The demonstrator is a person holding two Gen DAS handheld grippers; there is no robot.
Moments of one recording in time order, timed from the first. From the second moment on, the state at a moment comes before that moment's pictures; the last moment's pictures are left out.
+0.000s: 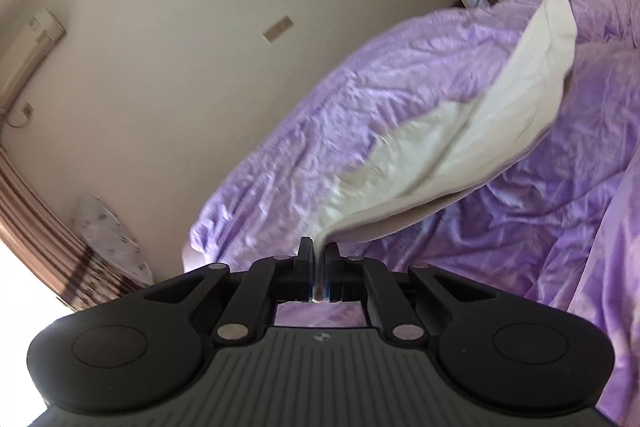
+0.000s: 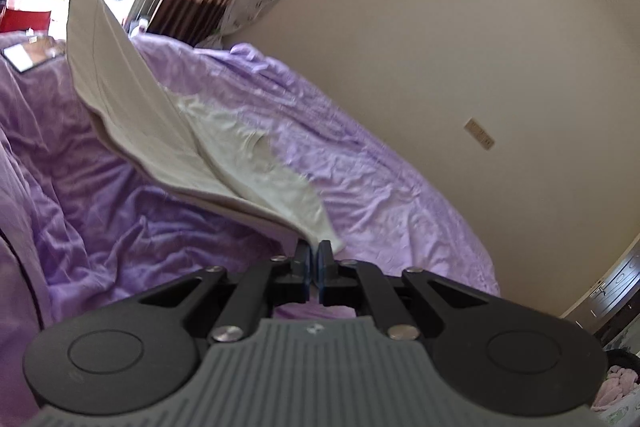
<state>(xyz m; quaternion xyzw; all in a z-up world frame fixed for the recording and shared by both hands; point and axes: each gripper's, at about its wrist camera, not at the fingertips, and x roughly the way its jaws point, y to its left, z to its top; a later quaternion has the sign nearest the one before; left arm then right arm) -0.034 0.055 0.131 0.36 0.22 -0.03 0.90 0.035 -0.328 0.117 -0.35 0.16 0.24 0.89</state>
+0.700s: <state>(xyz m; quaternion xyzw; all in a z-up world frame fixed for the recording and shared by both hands) 0.100 0.078 0.134 0.35 0.23 0.07 0.91 0.135 -0.302 0.153 -0.28 0.16 0.21 0.92</state>
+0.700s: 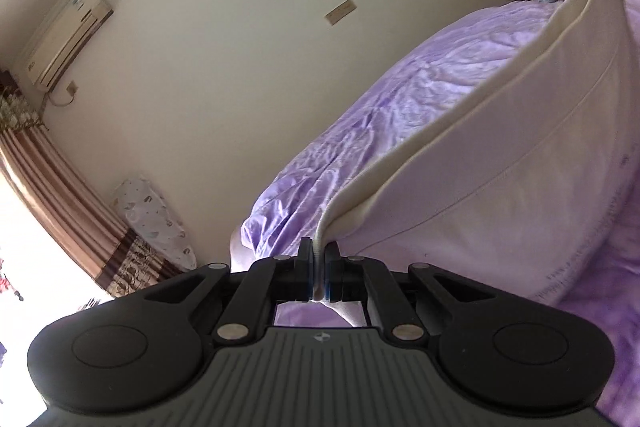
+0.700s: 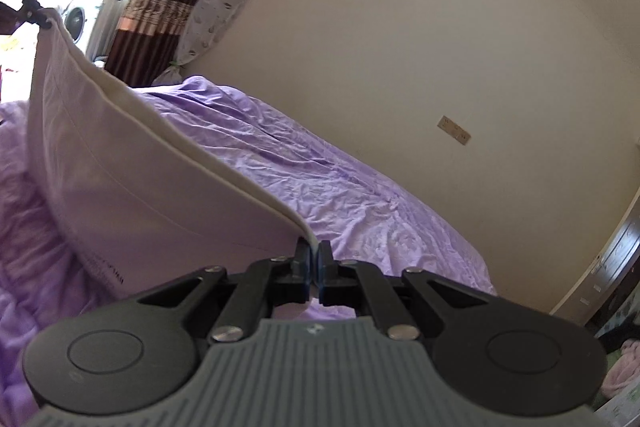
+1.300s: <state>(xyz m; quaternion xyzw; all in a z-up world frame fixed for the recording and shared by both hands) 0.311 0.138 -0.002 0.27 0.38 0.07 0.88 0.407 -0.231 0.018 -0.21 0.29 0.21 0.91</state>
